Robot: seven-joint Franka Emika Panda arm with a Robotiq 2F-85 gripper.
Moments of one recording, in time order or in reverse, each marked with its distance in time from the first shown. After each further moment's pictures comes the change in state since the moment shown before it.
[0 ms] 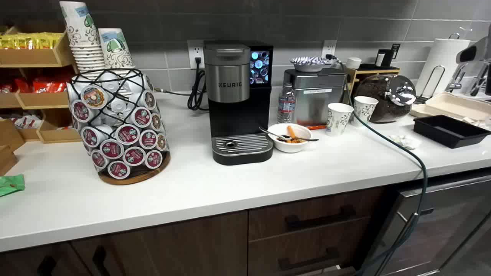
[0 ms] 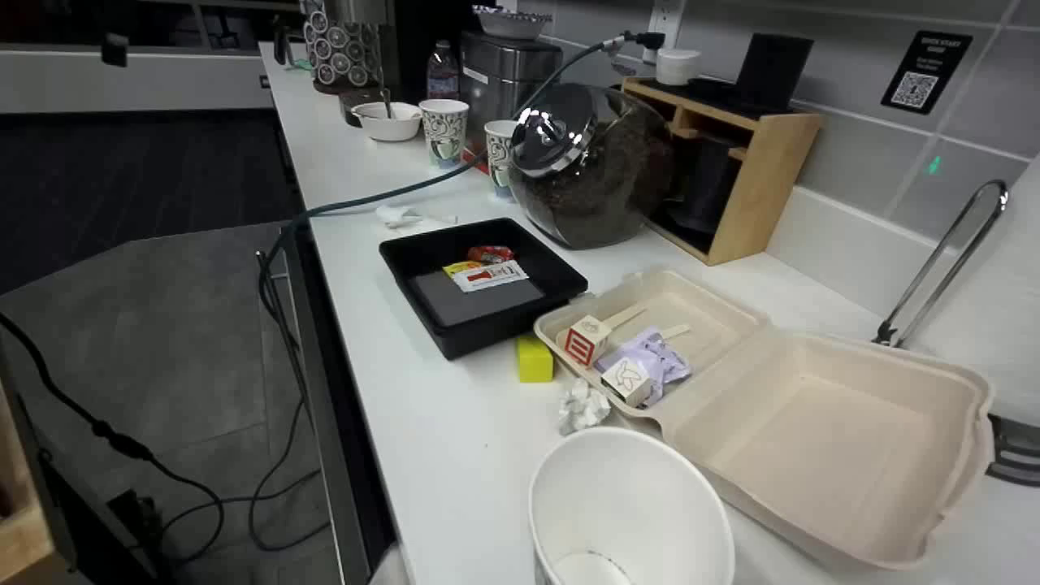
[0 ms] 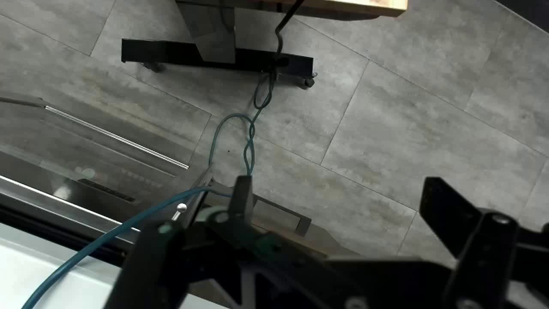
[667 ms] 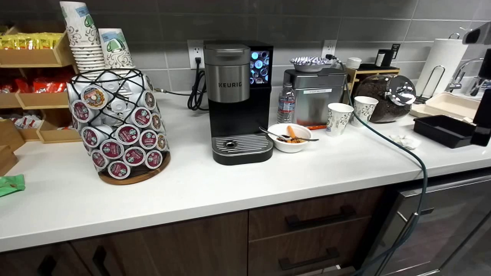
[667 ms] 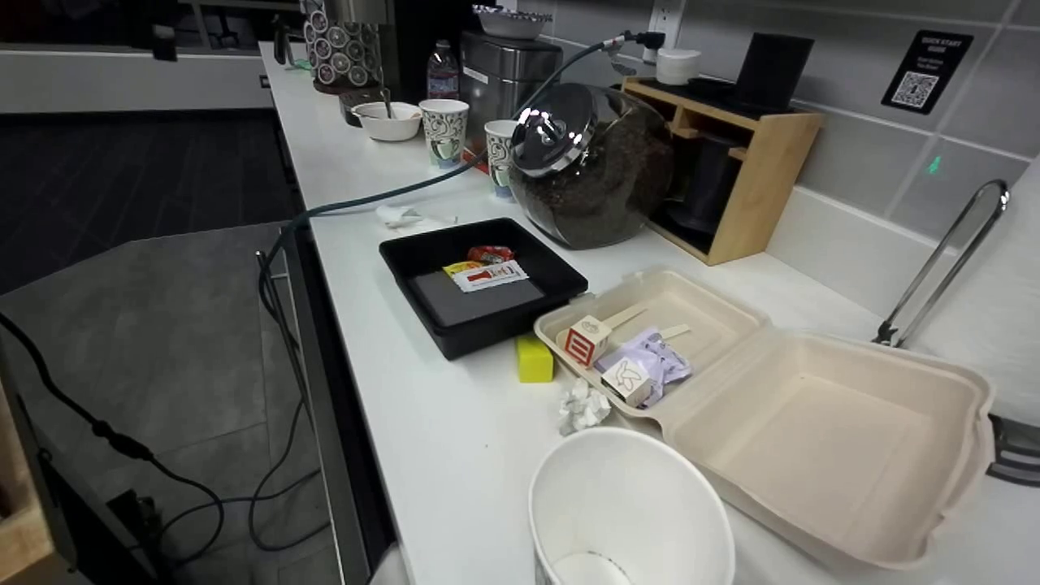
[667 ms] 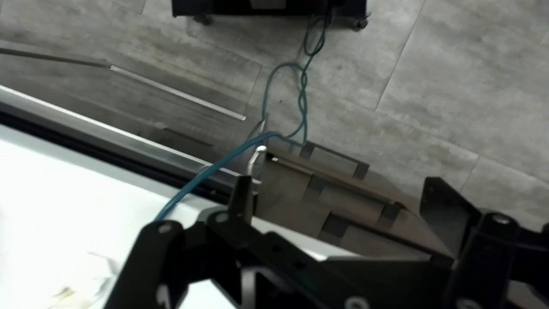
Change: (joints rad) arm -0.090 -0.034 -0.021 -0.010 -0.165 0.120 0.038
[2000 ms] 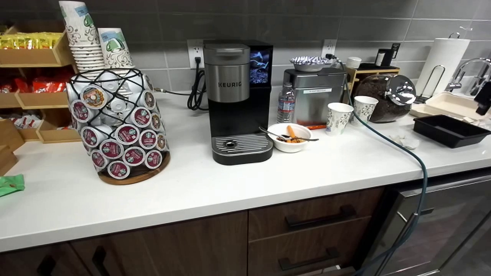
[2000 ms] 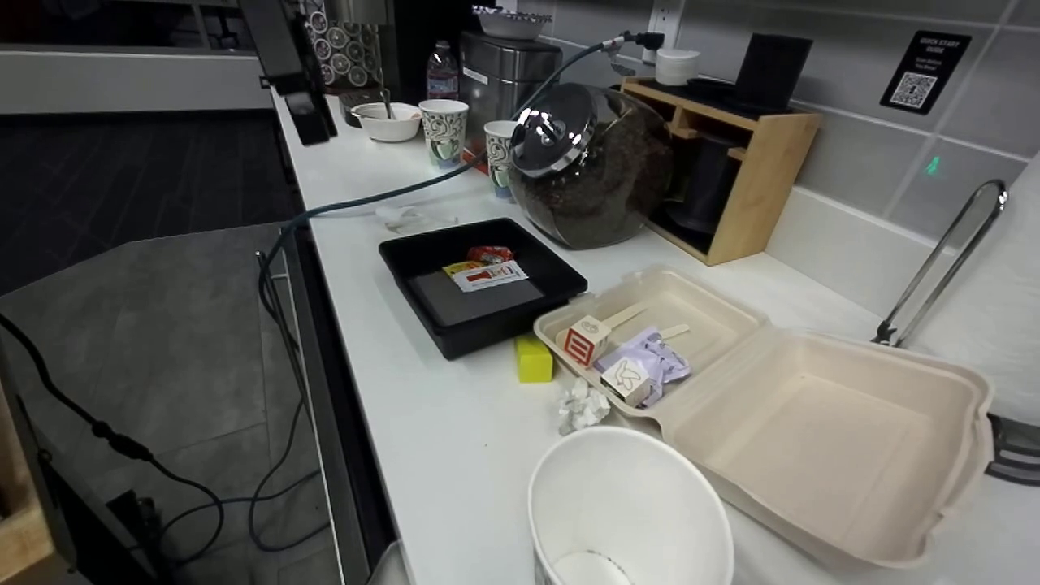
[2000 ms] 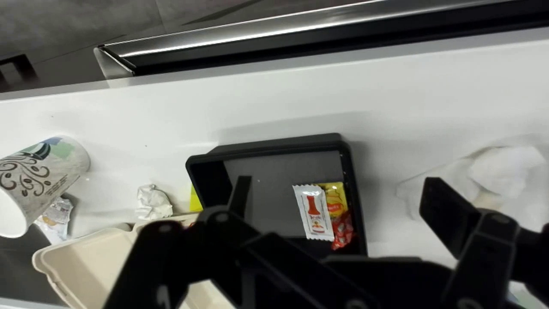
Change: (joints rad) arm -0.432 0.169 -0.228 -0.002 -0.452 0.473 0.183
